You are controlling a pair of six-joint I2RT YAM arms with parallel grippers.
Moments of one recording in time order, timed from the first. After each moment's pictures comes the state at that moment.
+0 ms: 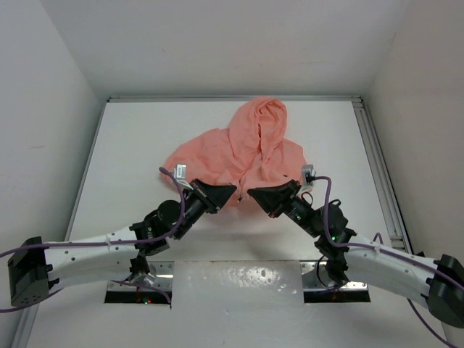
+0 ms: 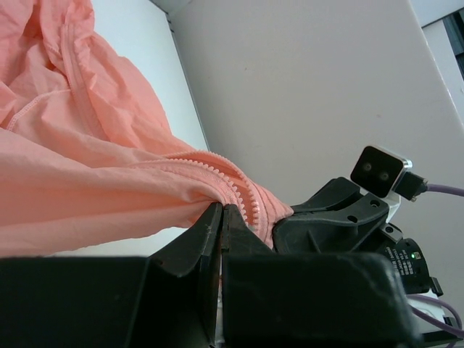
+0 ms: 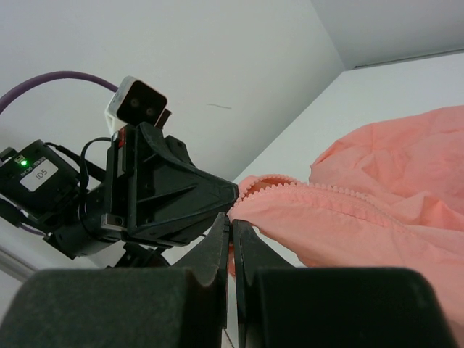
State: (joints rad) left arm -1.11 0.85 0.41 0.47 -0.47 -1.05; right arm 0.92 0.75 0.19 0.82 0.05 0.64
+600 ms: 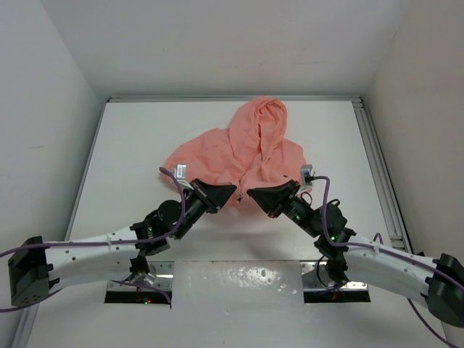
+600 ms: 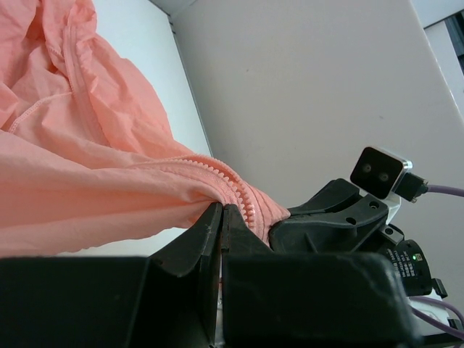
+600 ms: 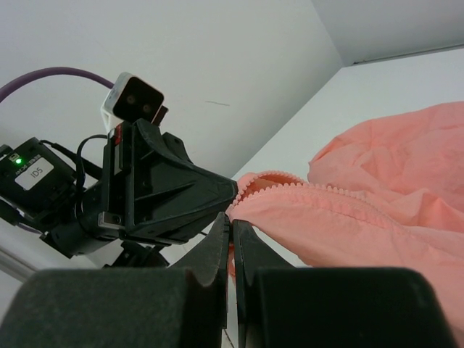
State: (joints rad) left arm -1.11 0.86 0.41 0.47 -0.48 -1.04; right arm 0.92 0.75 0.19 0.82 0.05 0.64
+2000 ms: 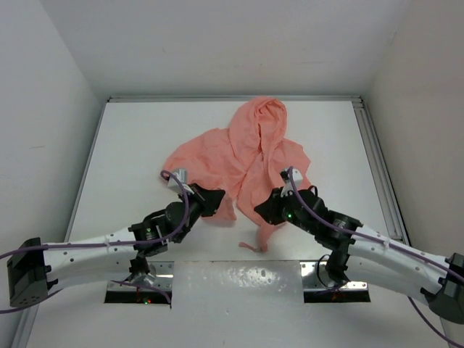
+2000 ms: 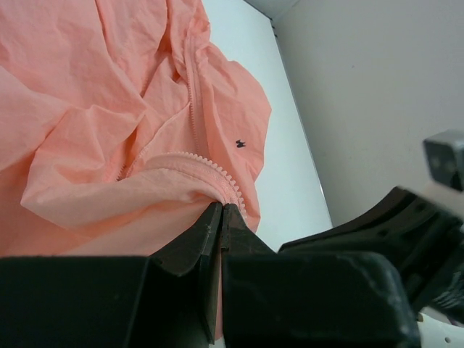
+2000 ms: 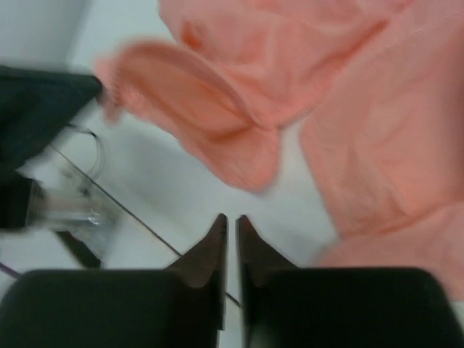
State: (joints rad) left arm -1.11 0.83 0.40 0.25 -0.63 -0.92; right arm 0.95 0.78 0.42 -0.14 0.15 0.67
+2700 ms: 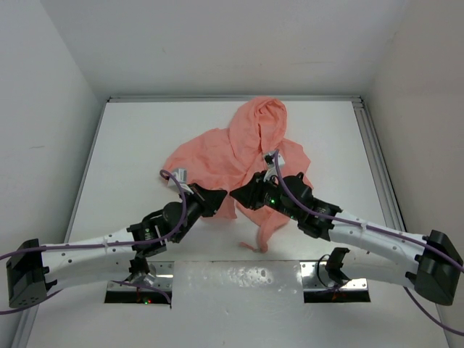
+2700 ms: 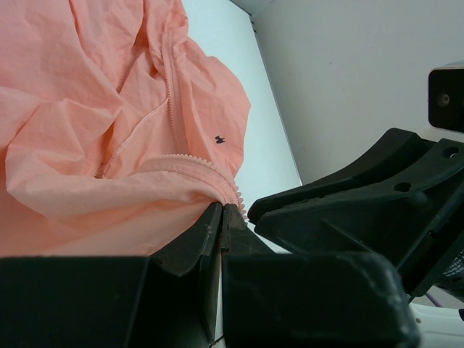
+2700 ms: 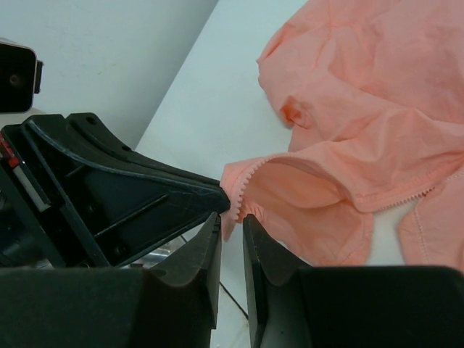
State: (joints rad) left arm -1.11 0.82 0.40 0.27 -0.58 -0.94; right arm 0.95 1.03 0.57 0.24 0.05 0.69
